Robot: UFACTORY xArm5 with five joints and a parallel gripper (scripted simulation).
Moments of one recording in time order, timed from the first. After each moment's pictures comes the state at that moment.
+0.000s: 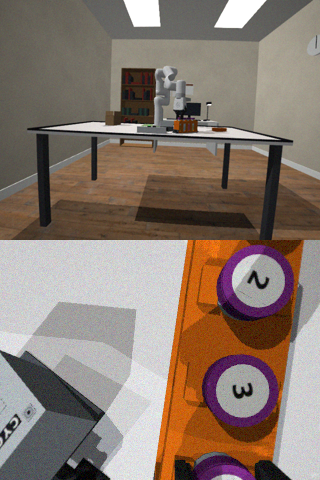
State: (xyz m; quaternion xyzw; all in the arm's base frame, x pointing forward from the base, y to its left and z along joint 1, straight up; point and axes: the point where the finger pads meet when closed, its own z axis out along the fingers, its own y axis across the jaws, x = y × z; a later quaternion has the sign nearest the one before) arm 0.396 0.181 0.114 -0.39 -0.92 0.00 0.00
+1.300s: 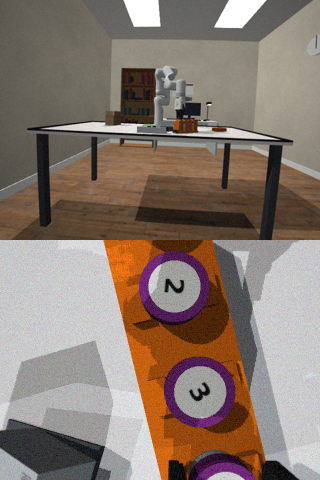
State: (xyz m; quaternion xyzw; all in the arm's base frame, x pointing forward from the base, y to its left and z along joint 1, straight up) arm 0.396 0.181 0.117 -0.55 -0.83 0.00 0.00
